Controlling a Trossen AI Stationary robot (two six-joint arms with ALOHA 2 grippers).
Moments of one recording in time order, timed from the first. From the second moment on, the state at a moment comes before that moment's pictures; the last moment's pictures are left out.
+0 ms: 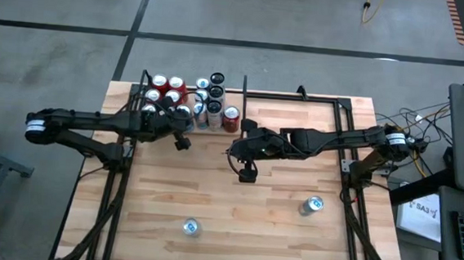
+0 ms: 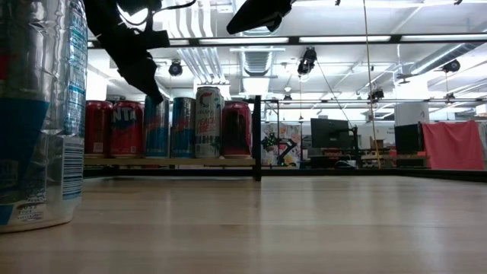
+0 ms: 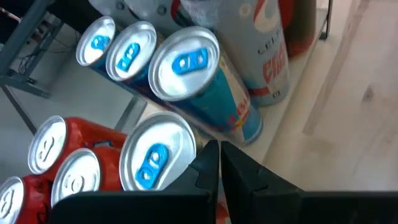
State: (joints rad) left arm 0.17 1.12 0.82 -0.58 -0.60 0.01; right arm 0.06 1.64 1.46 -0.41 0.14 -0.16
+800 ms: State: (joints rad) left arm 0.40 1.15 1.18 -0.92 -0.32 0.09; right arm 0.06 1.64 1.46 -0.41 0.14 -0.17
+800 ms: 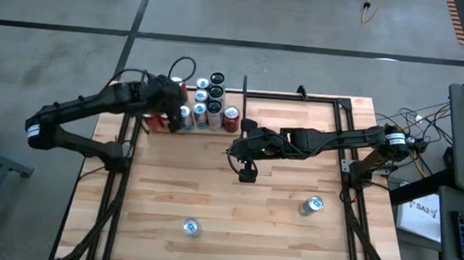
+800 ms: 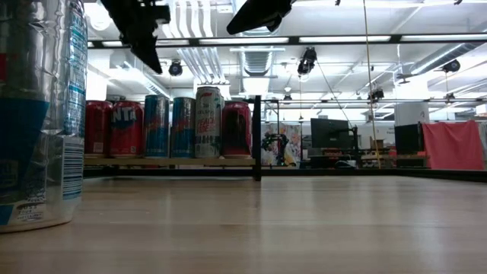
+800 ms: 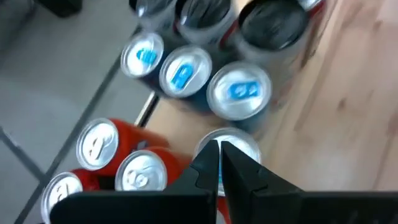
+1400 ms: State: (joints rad) left arm 0.44 1.27 1.16 -0.95 -0.25 0.15; right arm 0.06 1.64 1.46 -0.41 0.14 -0.16
